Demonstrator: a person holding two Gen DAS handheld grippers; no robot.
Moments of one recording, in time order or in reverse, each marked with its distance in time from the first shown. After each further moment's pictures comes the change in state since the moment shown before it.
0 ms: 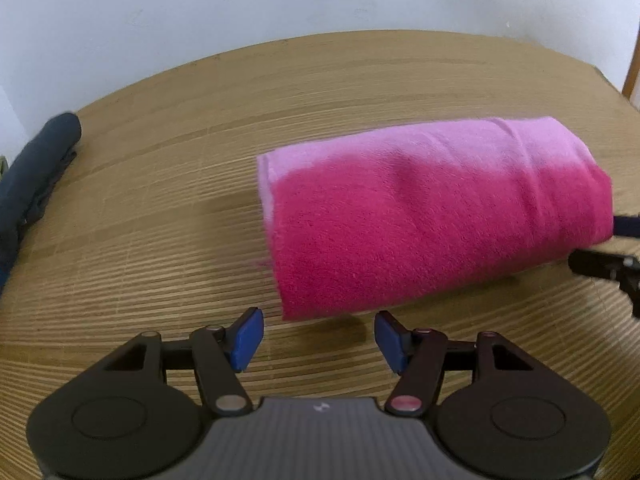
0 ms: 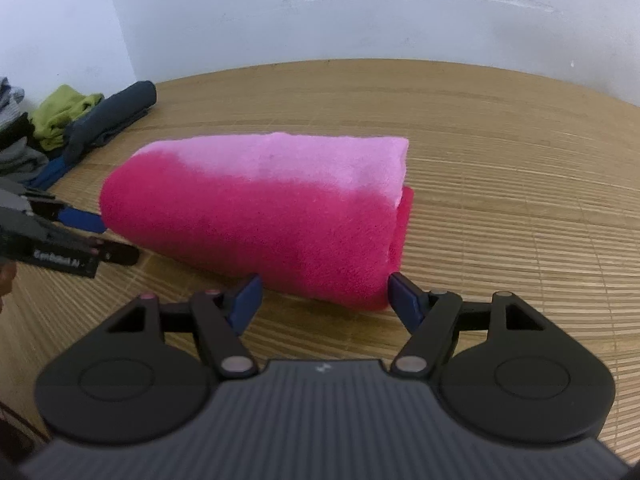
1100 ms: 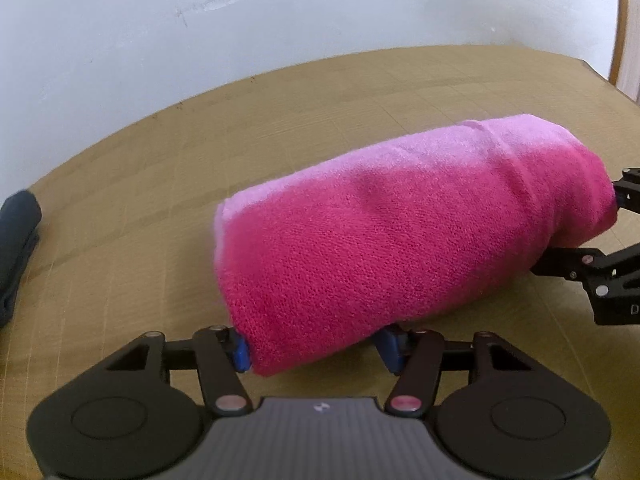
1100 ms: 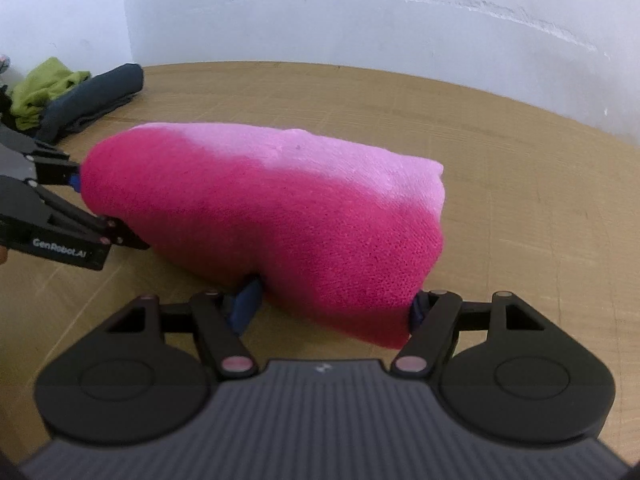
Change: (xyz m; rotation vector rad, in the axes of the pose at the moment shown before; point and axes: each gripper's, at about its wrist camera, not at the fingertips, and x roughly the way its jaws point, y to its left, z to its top) left arm 0.081 0.007 0.092 0.127 -0.081 0.002; right arm 0.083 -0.006 0.063 -0.131 -0.009 -0.031
